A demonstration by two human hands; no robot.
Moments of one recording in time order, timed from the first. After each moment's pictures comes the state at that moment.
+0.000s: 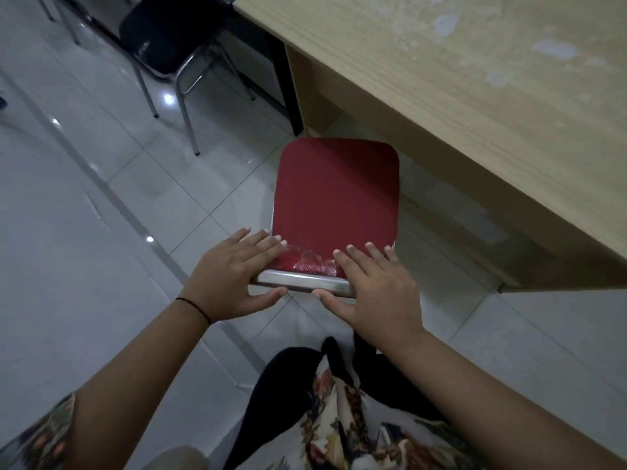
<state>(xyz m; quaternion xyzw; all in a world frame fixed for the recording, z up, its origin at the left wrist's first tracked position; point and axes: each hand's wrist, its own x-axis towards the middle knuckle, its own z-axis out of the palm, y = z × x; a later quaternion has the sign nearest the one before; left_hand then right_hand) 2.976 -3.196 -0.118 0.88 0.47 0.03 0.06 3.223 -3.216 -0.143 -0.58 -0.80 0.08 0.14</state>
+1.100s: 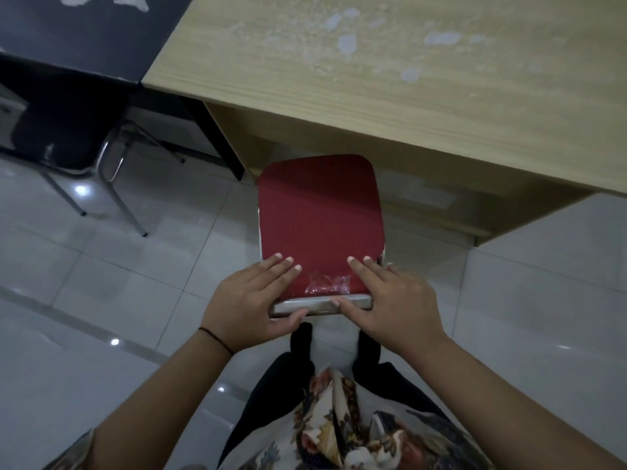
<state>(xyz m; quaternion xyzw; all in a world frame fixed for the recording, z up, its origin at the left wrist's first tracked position) 2.948 -3.124 -0.128 0.94 0.30 0.13 0.05 3.170 -3.212 -0.132 -0.75 -0.65 0.11 0.07</state>
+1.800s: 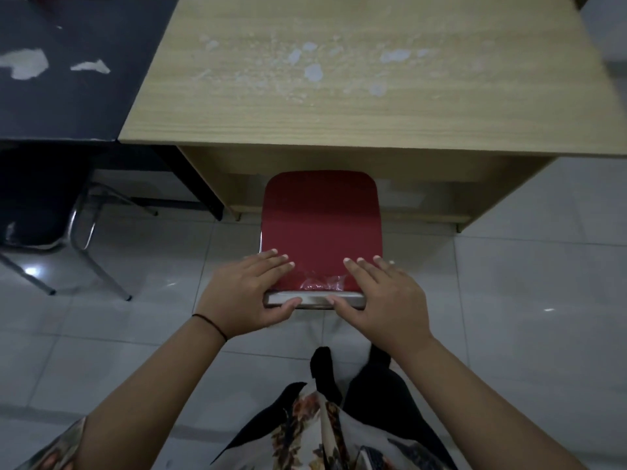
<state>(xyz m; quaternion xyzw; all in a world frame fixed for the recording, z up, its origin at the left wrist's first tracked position) 2.892 -3.030 -0.125 0.97 0.19 0.09 0.08 3.078 -3.185 -0.144 -0.82 -0.56 0.03 0.14</state>
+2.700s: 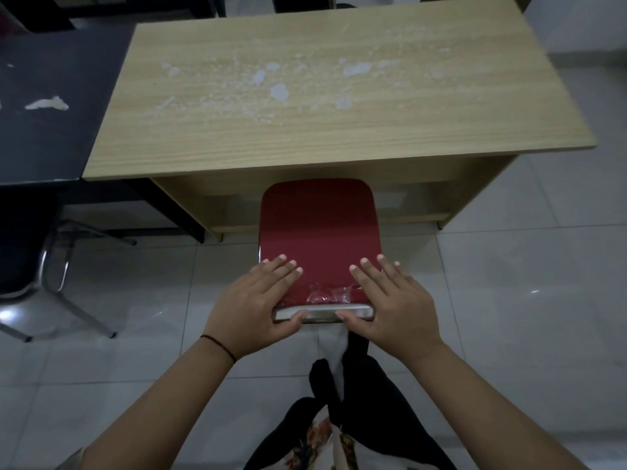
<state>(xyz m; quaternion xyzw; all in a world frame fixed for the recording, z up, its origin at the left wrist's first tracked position) 2.934 -3.024 -0.127 0.98 0.16 0.08 0.08 3.113 -3.190 -0.152 -0.81 -0.57 -0.07 0.15</state>
